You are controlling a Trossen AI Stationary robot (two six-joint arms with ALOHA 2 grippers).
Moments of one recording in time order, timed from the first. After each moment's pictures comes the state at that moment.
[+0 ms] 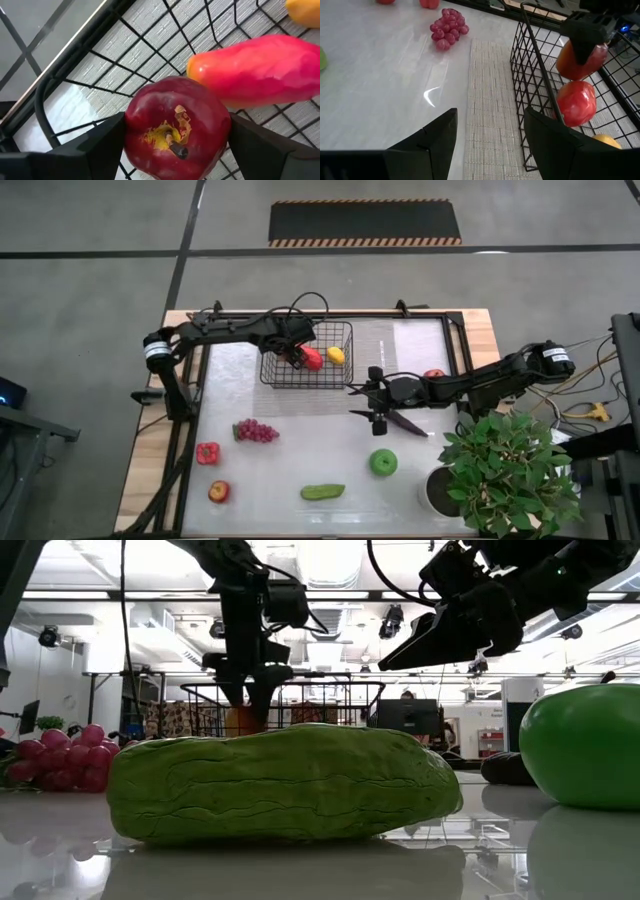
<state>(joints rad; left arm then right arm) 0.37 1.75 1.37 -0.92 -0.42 -0.42 0.09 1.36 0.57 0.35 0.12 -0.21</state>
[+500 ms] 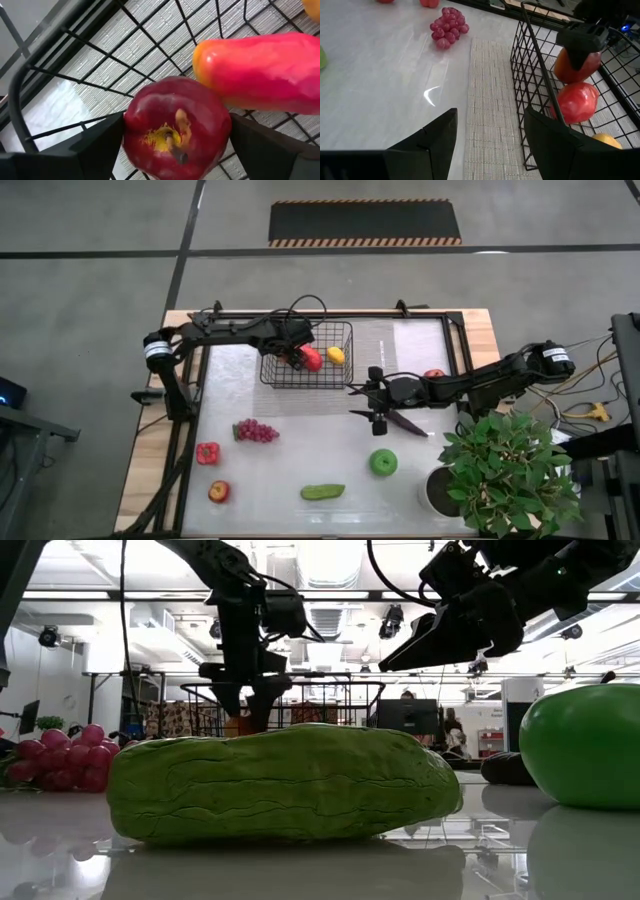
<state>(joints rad) 0.37 1.75 1.31 -0.84 -0.42 -0.44 0.09 1.36 0.57 0.35 0.12 -0.21</state>
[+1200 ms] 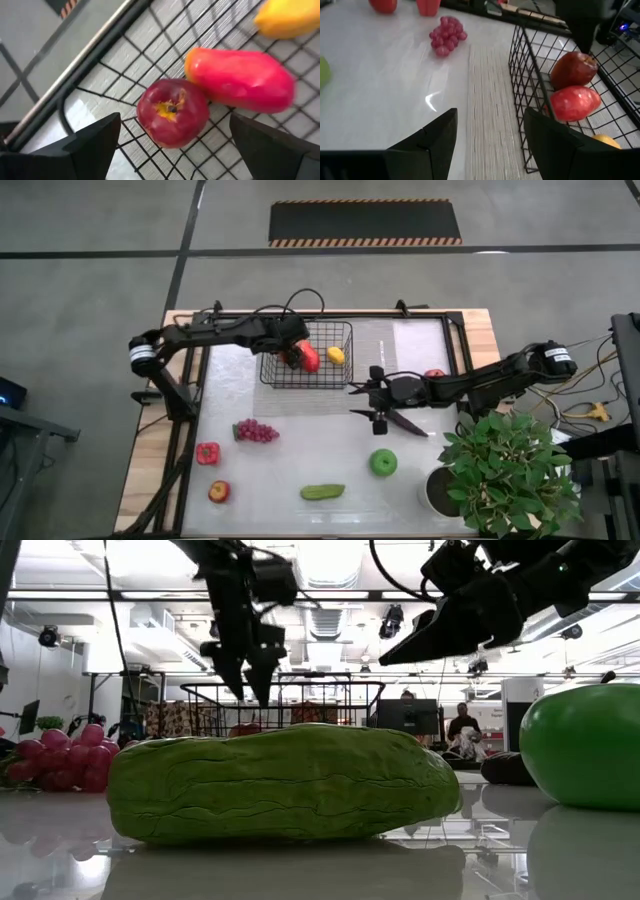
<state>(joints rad) 0.34 1.63 1.31 -0.85 -0.42 -0.32 0.09 1.33 0.57 0.35 0.12 -0.18</state>
